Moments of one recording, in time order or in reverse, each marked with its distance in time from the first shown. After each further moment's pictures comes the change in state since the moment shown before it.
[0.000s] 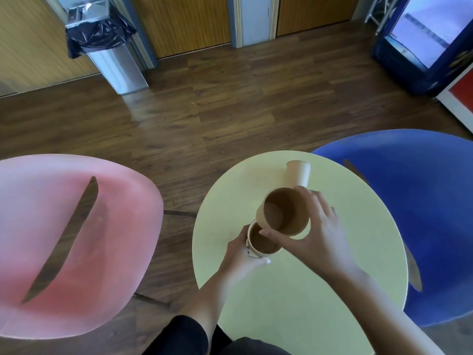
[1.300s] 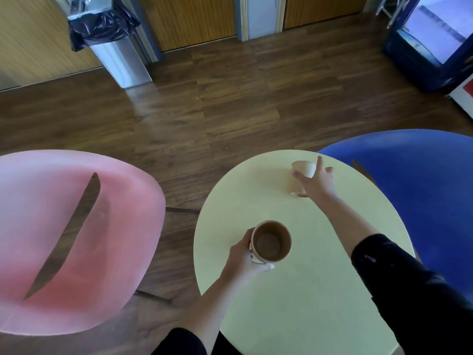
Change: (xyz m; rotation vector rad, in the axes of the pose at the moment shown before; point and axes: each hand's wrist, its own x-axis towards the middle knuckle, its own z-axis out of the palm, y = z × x) left_hand -0.003 0.006 -0.001 0.072 0.028 0.071; right_hand 0.157 0.110 0.066 0.080 -0.113 0.607
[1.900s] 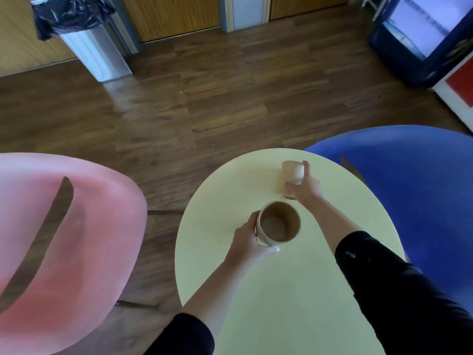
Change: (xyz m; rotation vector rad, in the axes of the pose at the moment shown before) left_hand 0.057 0.036 0.025 -0.050 -0.024 0.057; right_hand 0.033 0.028 0.010 -0.008 -0.061 0.050
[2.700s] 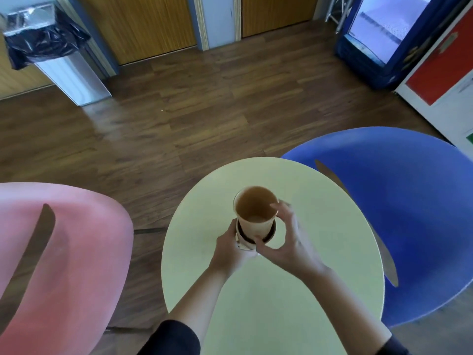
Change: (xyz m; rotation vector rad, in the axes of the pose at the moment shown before) left_hand 0.000 0.007 -0.002 0.040 -0.005 -0.039; right_hand -0.150 0.033 -0.013 0.167 0.186 -0.906
